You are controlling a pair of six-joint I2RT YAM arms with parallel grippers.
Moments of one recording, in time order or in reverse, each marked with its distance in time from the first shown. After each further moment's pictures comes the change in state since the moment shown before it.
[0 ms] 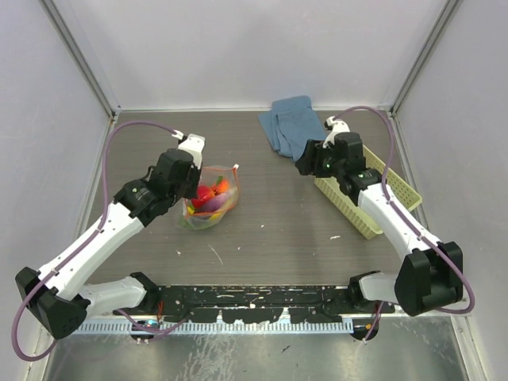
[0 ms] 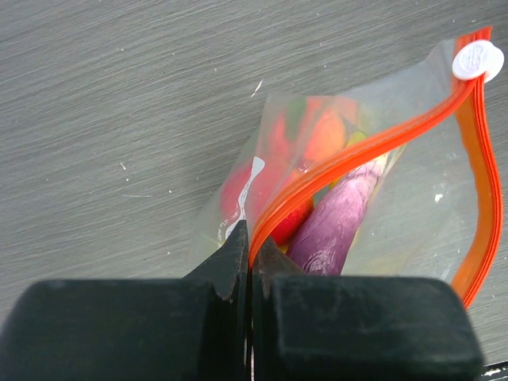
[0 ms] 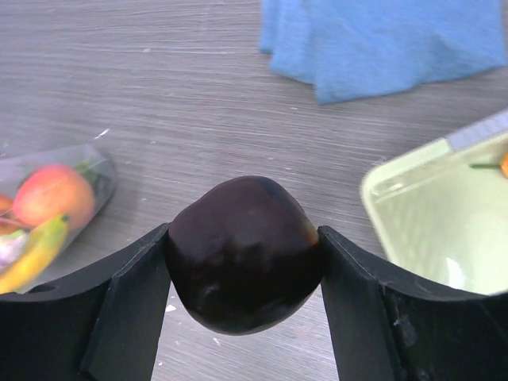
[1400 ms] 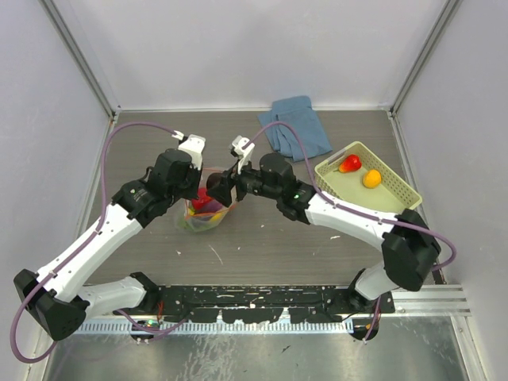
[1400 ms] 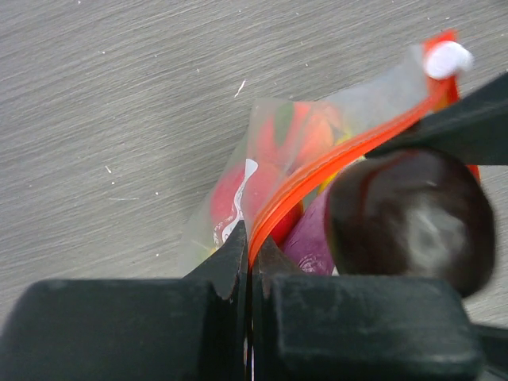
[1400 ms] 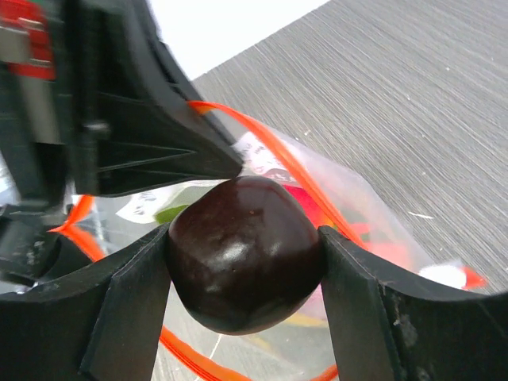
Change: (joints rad) left arm 0.000 -0.018 -0.001 0.000 0.047 -0.001; right arm 0.639 0.179 0.069 0.511 -0.162 -0.073
